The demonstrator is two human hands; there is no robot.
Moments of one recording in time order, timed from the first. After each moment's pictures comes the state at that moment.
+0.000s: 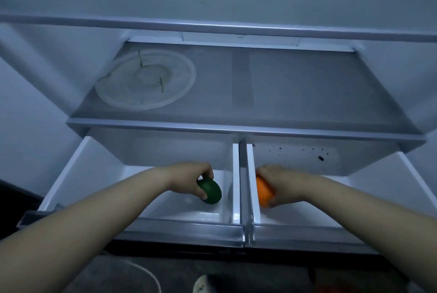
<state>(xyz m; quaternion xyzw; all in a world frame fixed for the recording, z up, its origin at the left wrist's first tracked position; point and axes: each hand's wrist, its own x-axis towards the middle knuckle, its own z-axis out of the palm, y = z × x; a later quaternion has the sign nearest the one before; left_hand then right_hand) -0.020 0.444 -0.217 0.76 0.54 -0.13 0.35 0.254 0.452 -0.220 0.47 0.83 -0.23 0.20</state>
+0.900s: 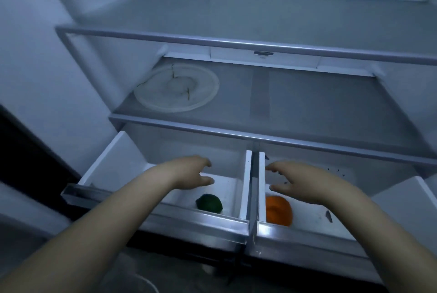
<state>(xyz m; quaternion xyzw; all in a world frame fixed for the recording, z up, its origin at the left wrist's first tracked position) -0.022 0.408 -0.159 0.71 0.64 -0.12 0.26 0.246 0.430 -0.145 0.49 0.84 -0.19 0.10</state>
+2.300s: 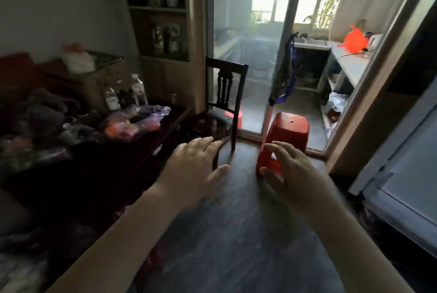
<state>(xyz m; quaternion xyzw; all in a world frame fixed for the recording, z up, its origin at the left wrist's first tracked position) -0.019 -0.431 -0.083 0.01 0.99 0.03 -0.14 -0.067 -0.214 -0.073 -0.29 0.94 -0.17 -0.10</state>
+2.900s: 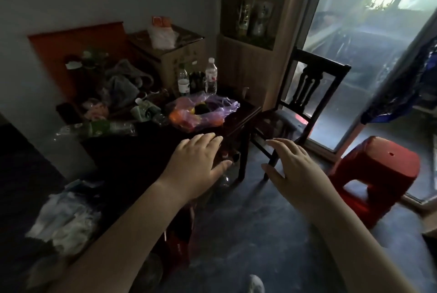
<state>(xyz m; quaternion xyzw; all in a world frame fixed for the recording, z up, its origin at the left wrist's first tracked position) -0.075 -0.620 -0.130 -0.18 0.98 0.03 -0.09 -0.210 -0.437 -0.119 -0.47 0.86 -0.19 -0.03</state>
